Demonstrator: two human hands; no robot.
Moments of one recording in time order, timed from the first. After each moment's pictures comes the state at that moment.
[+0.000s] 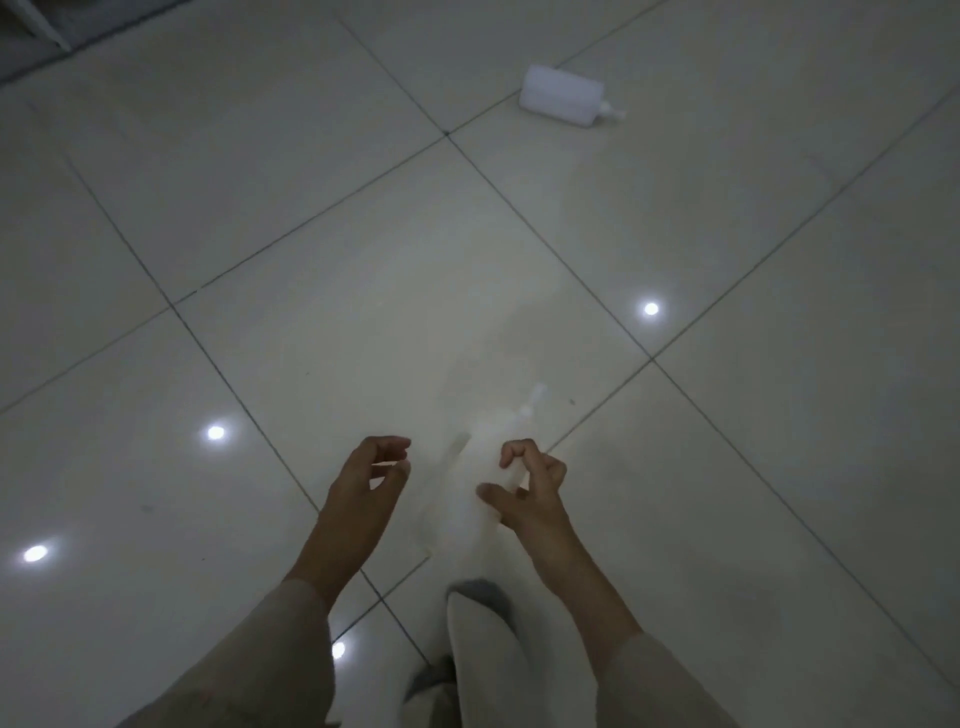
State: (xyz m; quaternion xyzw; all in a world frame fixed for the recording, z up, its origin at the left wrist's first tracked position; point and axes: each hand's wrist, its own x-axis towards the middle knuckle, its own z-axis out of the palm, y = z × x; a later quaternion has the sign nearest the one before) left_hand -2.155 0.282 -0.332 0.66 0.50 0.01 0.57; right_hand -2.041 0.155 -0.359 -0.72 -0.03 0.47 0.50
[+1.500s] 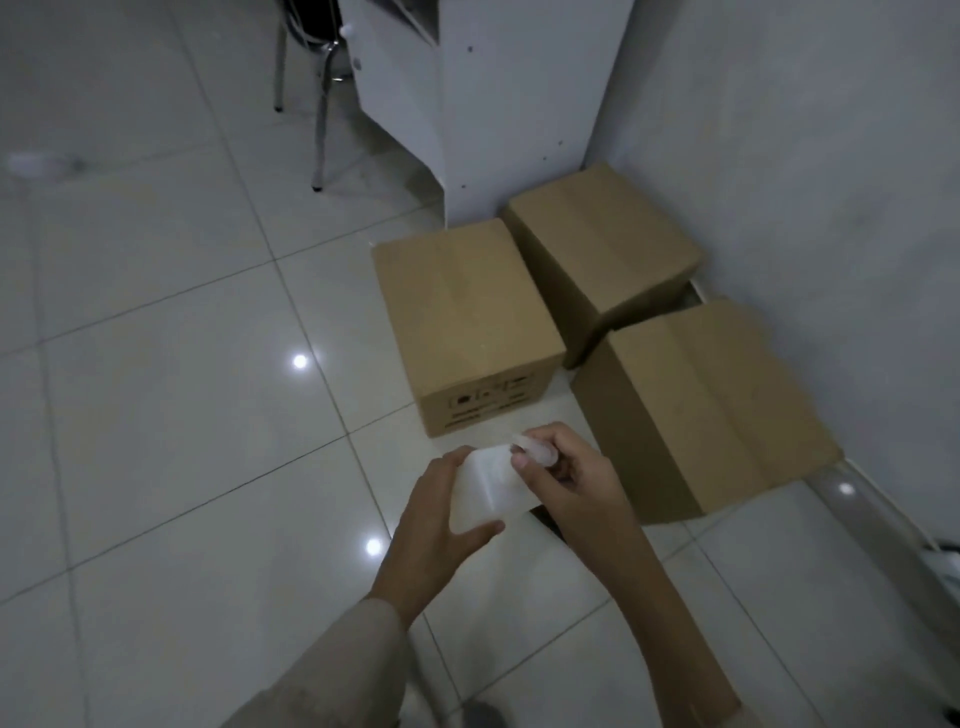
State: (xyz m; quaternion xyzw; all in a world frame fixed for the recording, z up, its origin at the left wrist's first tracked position) left_hand -2.089 -0.481 -0.078 0.81 -0.23 -0.30 0.45; right_hand -2.162 -0.616 -0.012 -0.73 0.27 -0.06 0.63
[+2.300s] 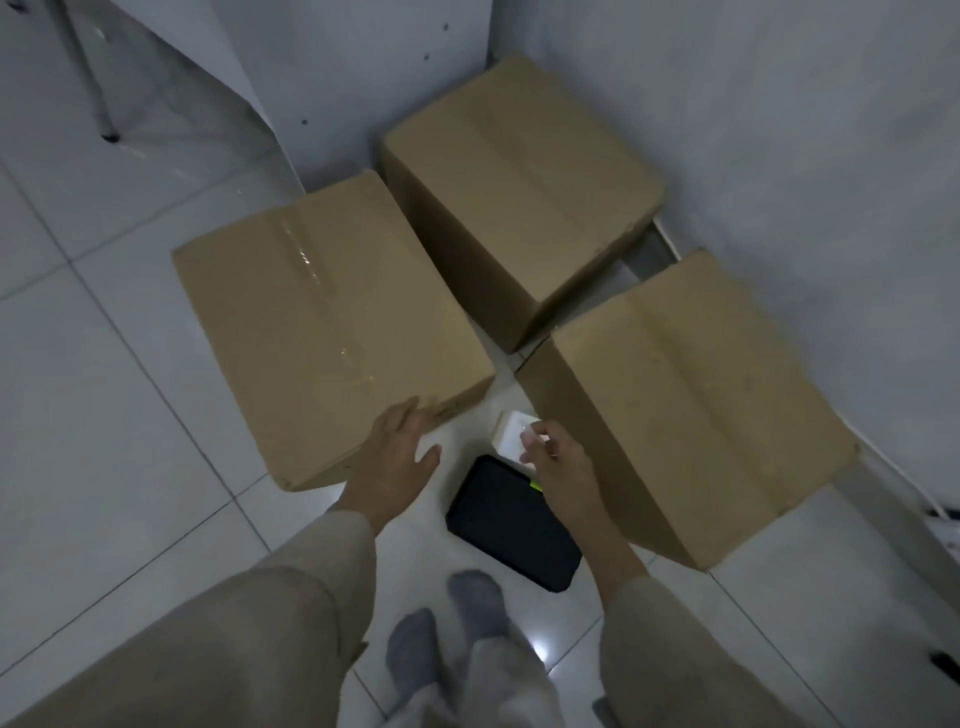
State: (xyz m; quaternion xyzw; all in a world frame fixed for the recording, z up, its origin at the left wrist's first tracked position) left_hand -1.927 -0.692 -0.259 0.84 -0.35 -0.35 0.22; right_hand -2.073 -0.819 -0.246 -0.67 0.51 0.01 0.54
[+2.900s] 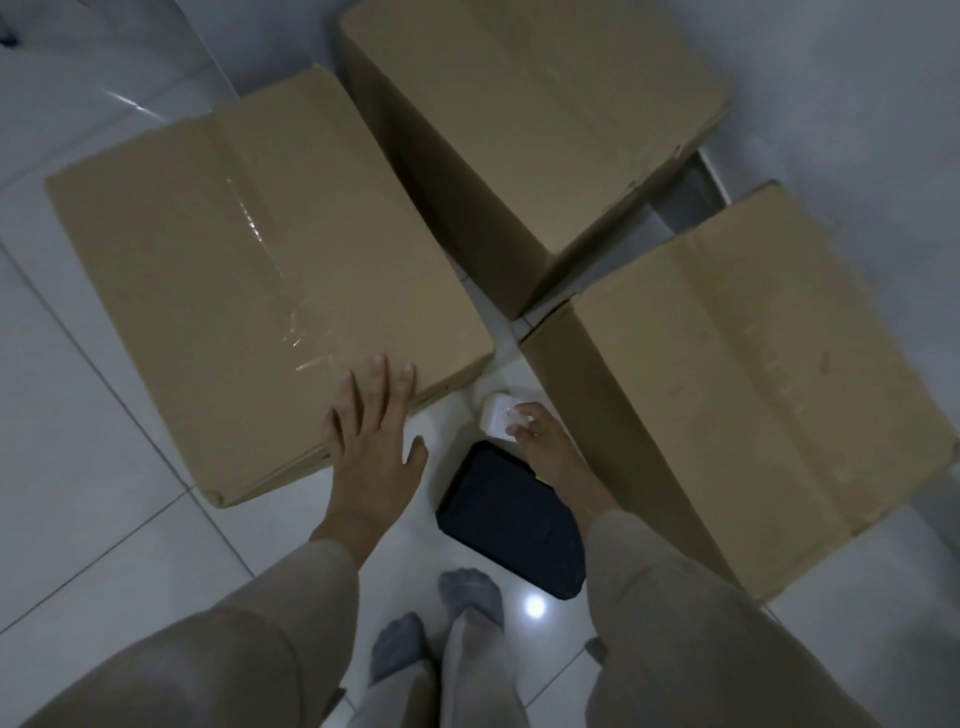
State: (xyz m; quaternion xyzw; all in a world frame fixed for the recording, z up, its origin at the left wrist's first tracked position) left_hand -1.934 -0.709 -0.343 0.90 -0.32 -0.27 0.15; right_hand -2.055 -0.858 -0.399 -0.60 0.53 0.17 0.57
